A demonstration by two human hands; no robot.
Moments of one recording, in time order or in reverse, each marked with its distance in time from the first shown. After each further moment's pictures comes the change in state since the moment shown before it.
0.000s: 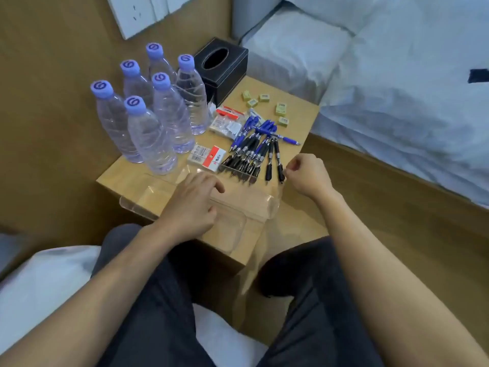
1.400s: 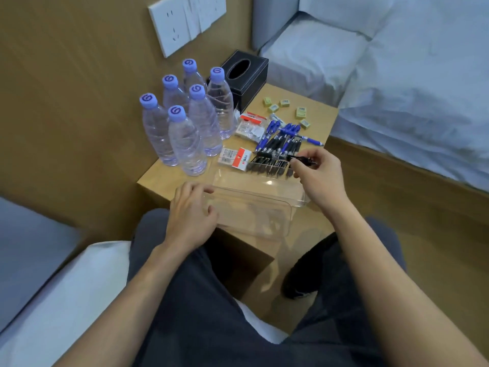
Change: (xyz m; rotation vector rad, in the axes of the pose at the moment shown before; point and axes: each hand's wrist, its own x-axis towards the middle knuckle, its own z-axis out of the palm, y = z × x) left_hand -0.050 -0.037 -0.008 -0.099 0.253 -0.255; right_hand -0.080 -0.062 -0.004 0.609 0.205 -0.110
